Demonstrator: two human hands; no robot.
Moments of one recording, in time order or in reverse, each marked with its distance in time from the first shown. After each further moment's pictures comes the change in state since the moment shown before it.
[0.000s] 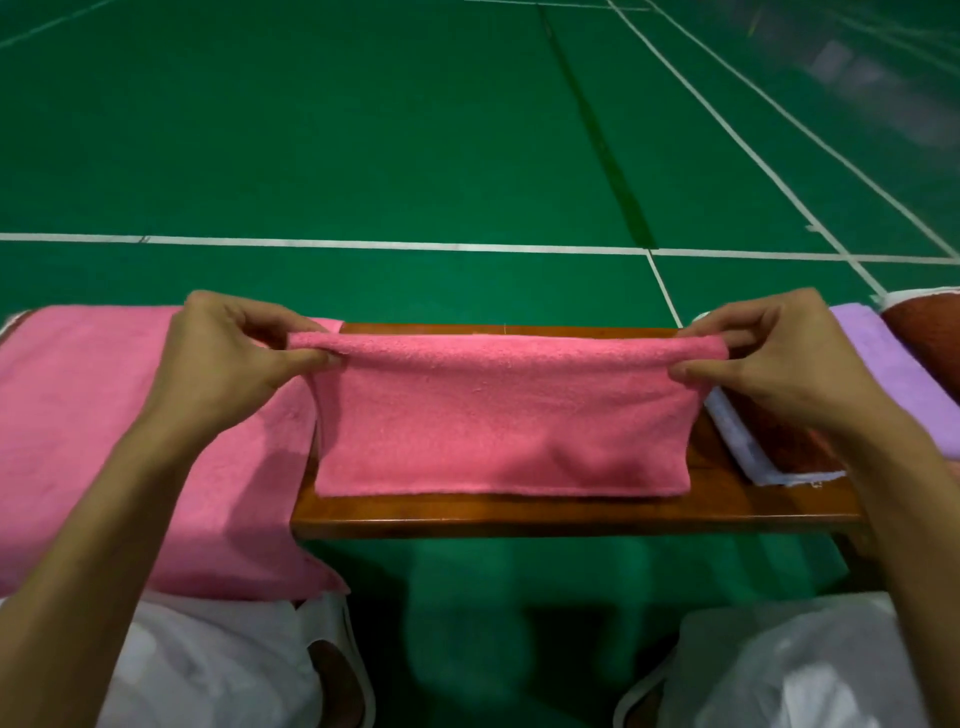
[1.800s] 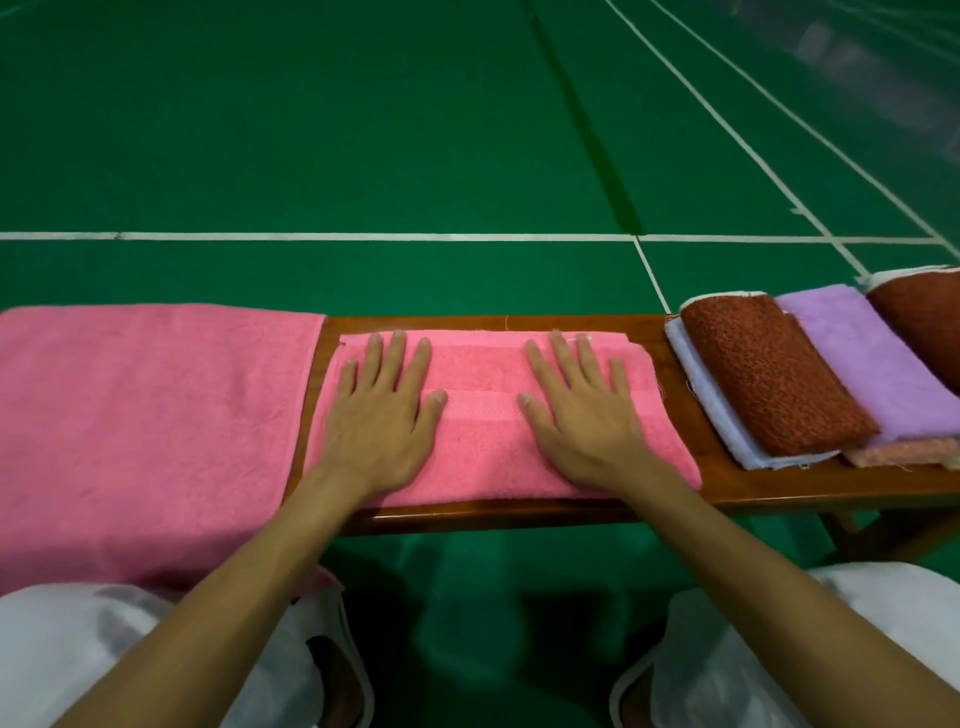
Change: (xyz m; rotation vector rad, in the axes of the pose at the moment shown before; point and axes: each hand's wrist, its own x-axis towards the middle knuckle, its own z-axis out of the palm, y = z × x) left_hand -0.019 -0.035 0.142 0.767 -0.329 0.224; right_hand 0.005 0.047 0.155 -0.757 -0.195 -0.139
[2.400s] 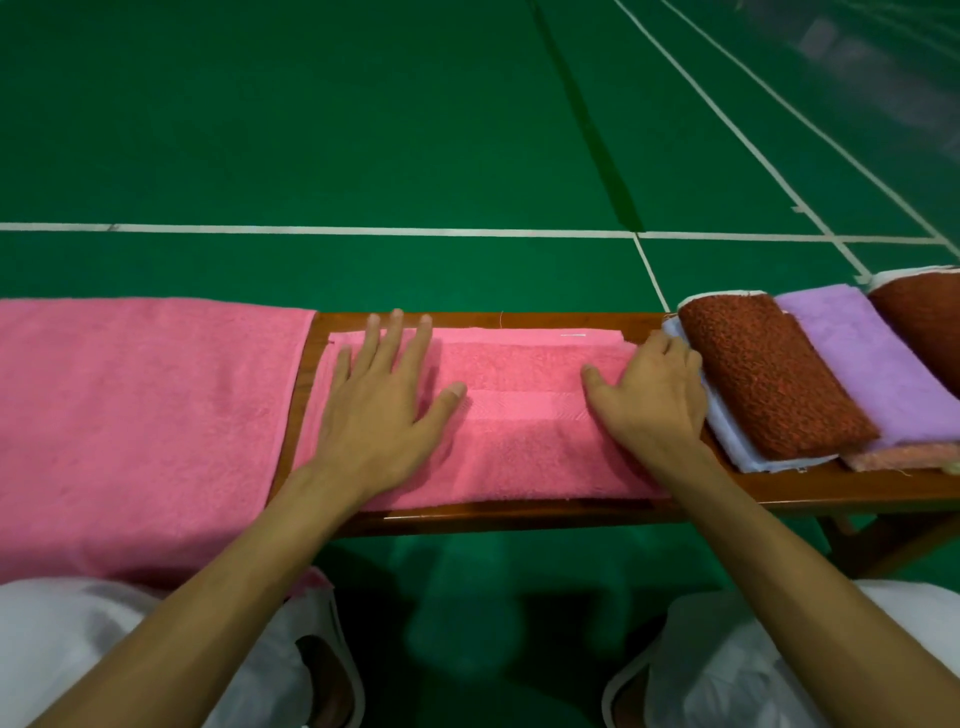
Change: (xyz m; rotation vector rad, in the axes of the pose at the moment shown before) left_hand -0.009 0.023 -0.032 -0.159 0.084 -0.001; right_hand 0.002 0.035 -0.030 0.118 0.313 0.505
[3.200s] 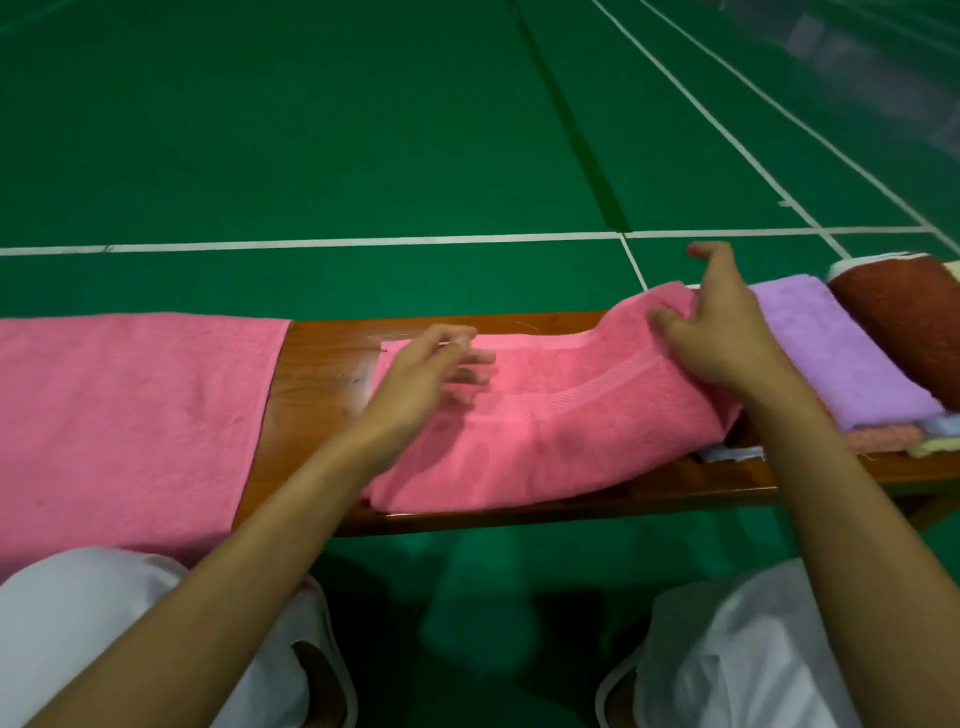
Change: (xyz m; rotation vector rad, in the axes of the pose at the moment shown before) left_hand 0.028 0.066 -0.007 -1.186 -0.187 -0.212; right_hand 0.043 0.040 -0.093 0.390 -0.132 -0.027
